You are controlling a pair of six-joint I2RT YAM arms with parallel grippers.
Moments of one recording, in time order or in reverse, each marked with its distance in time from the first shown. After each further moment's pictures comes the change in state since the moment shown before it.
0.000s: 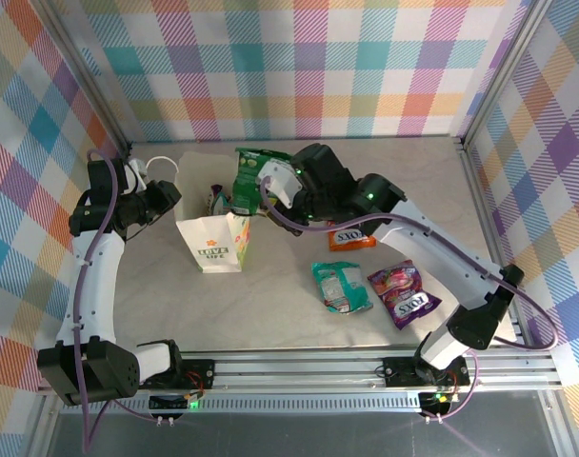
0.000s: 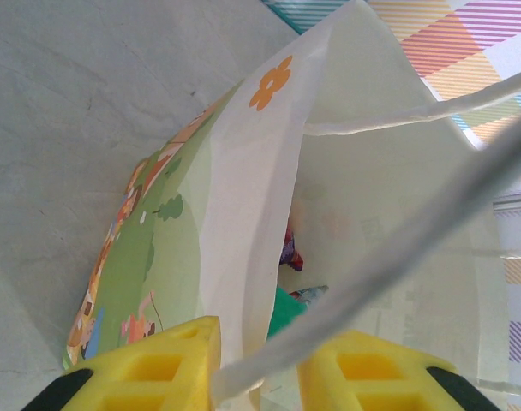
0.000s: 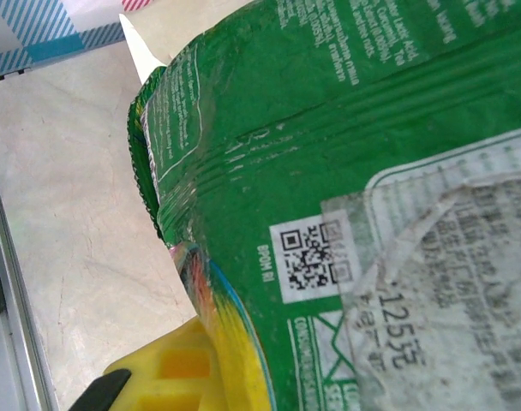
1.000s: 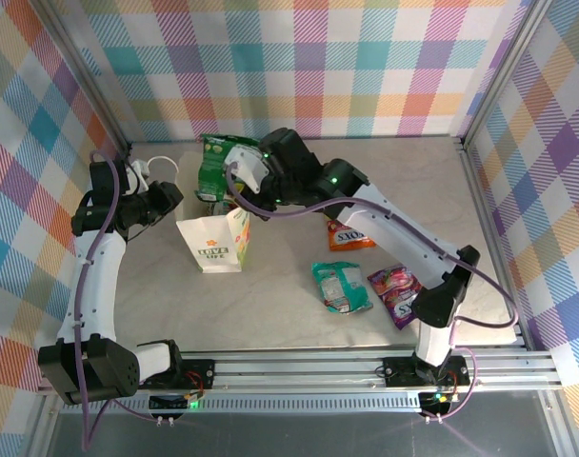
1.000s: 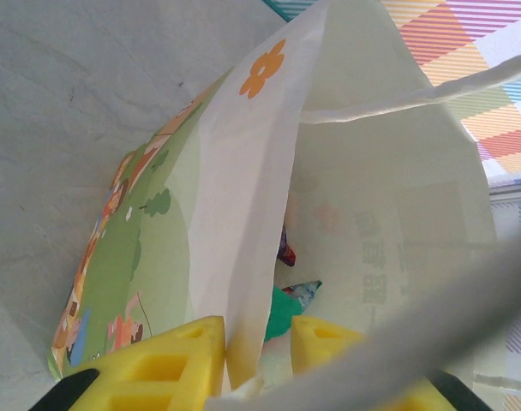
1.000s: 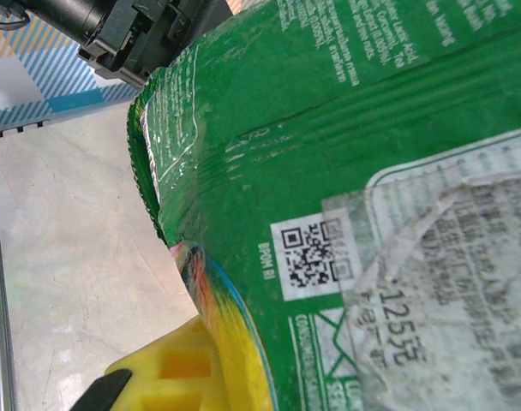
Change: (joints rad) left arm 0.000 0.003 -0.025 0.027 0.034 -0.004; right arm 0.030 0.243 0.278 0.039 -0.051 -0.026
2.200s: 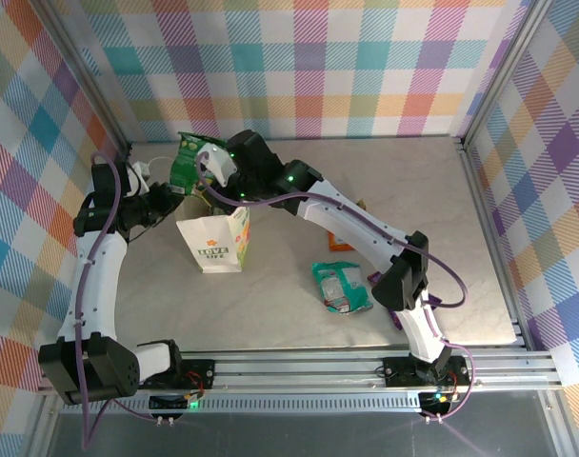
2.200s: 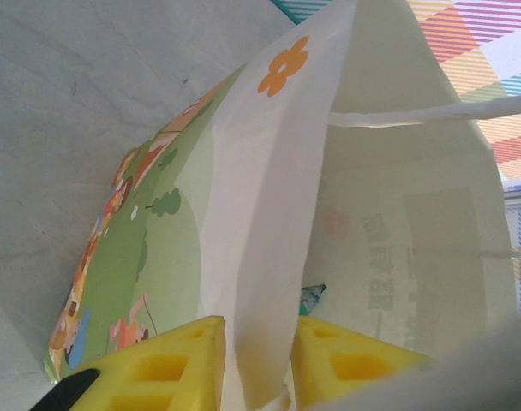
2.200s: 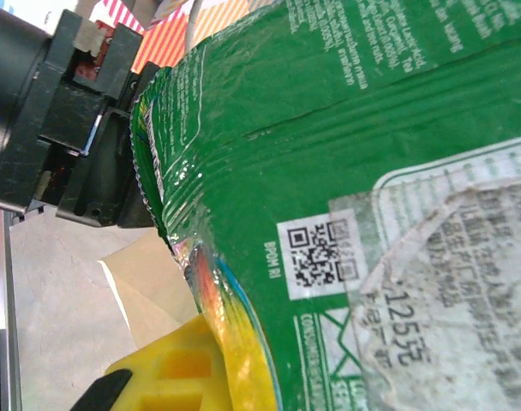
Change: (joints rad) left arm 0.008 0.000 -0.030 0.027 0.000 -0.023; right arm 0.010 0.268 0.185 0.148 -0.060 0.185
